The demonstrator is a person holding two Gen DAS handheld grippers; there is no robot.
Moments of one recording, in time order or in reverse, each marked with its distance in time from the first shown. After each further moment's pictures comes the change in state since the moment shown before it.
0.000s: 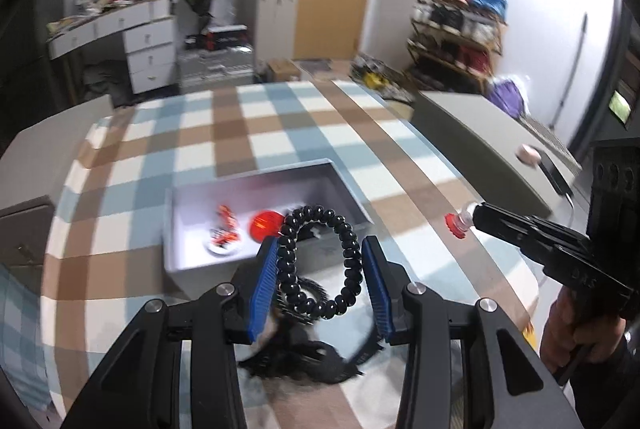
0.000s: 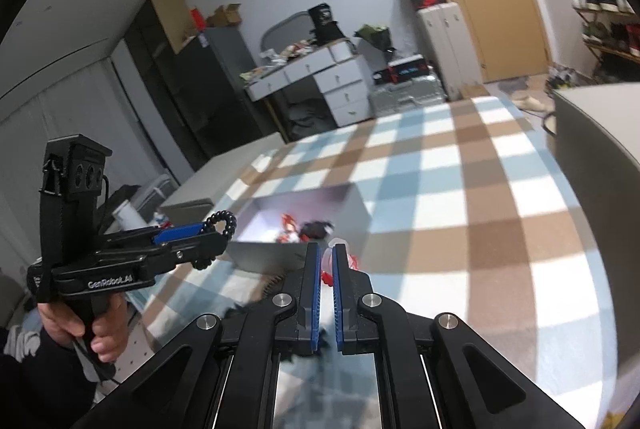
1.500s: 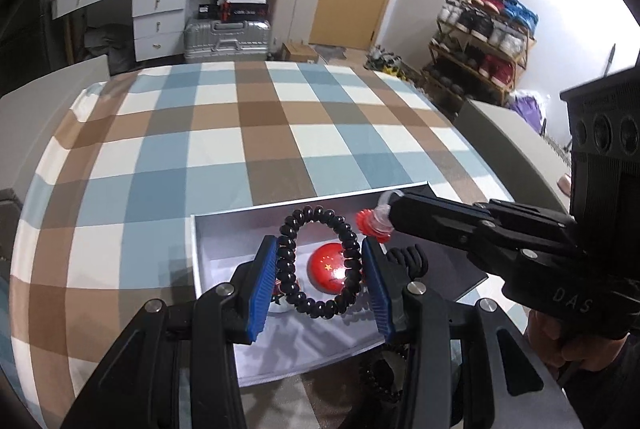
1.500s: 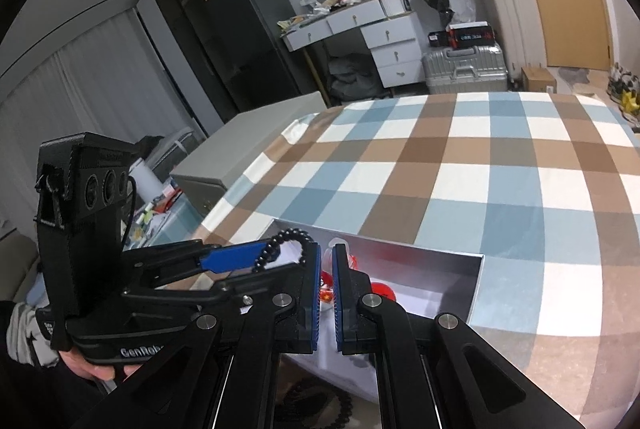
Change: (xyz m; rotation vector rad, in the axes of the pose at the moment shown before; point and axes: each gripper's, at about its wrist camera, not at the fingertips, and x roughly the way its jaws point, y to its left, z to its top) left arm 0.067 0.068 0.016 -0.081 0.076 -0.059; right arm 0.164 0.028 0.046 -0.078 0.199 0.095
